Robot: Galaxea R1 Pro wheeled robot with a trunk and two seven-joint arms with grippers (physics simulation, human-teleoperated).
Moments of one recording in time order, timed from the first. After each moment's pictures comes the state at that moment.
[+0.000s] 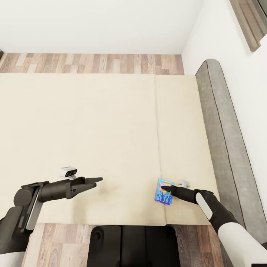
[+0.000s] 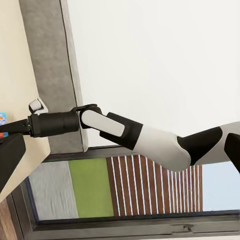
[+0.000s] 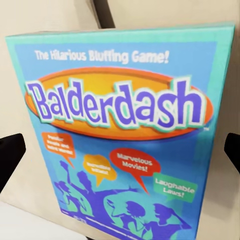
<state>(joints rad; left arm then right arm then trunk) -0.47 0.18 0.18 -1.49 0.23 0.97 -1.57 -0.70 -0.16 0.04 -0.67 -0.43 0.57 0.48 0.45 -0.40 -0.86</state>
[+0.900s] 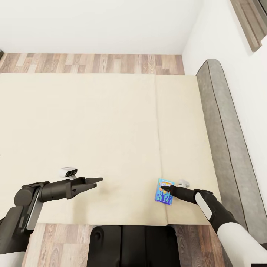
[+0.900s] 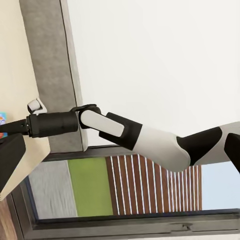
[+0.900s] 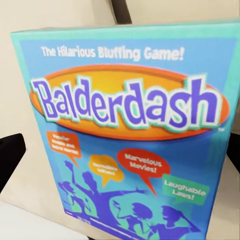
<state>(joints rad) -0.47 0.18 0.17 -1.49 0.23 0.97 -1.57 -0.70 -0.16 0.04 -0.67 -0.43 0.57 0.48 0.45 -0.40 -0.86</state>
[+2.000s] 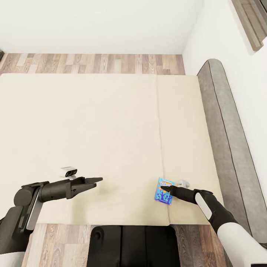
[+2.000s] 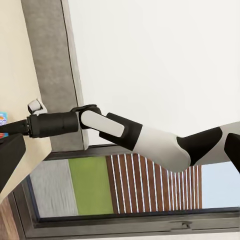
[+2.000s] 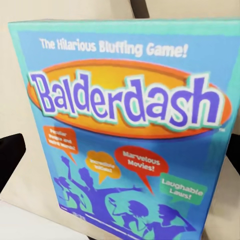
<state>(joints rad) -0.47 0.18 0.17 -1.49 0.23 0.97 -1.57 -0.70 -0.16 0.04 -0.67 -0.43 0.57 0.48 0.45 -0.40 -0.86</state>
